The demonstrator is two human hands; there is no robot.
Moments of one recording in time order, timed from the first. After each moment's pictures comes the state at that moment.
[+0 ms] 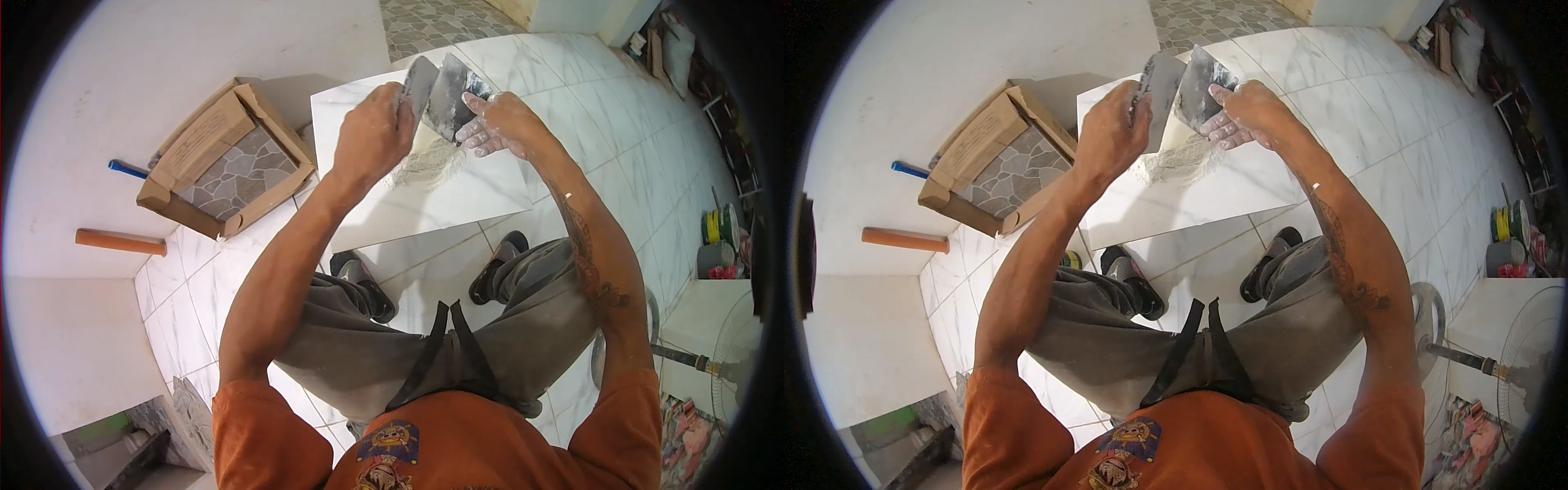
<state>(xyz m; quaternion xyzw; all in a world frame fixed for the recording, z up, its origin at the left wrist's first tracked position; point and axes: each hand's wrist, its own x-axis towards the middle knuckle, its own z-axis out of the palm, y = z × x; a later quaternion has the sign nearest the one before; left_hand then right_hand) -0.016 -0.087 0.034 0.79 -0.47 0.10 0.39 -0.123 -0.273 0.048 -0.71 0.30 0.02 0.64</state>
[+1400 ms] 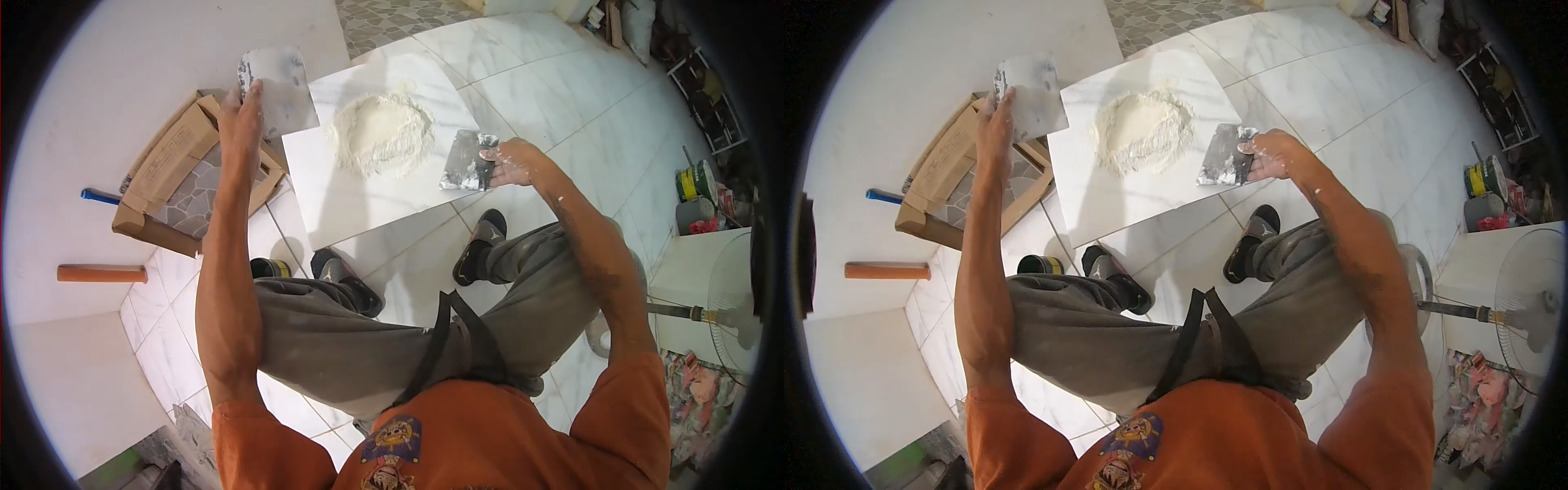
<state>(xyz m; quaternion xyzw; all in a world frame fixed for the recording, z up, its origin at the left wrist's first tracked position) 0.083 -0.021 0.033 0.73 -0.23 -0.04 0.64 -0.210 -0.330 -0.060 -0.48 0.41 0.07 0.77</state>
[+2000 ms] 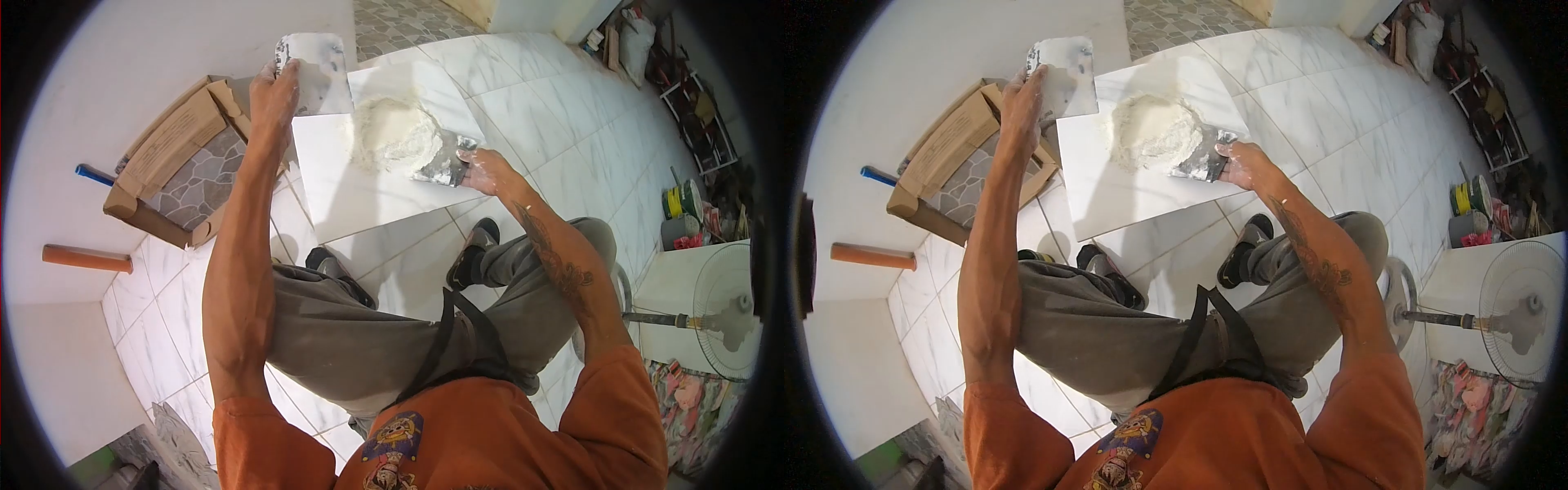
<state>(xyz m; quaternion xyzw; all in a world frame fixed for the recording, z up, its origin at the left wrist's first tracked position) 0.080 -0.028 0.035 0.65 -0.21 -0.12 0.72 -0.173 -0.277 -0.092 -0.38 0.37 -0.04 0.84</state>
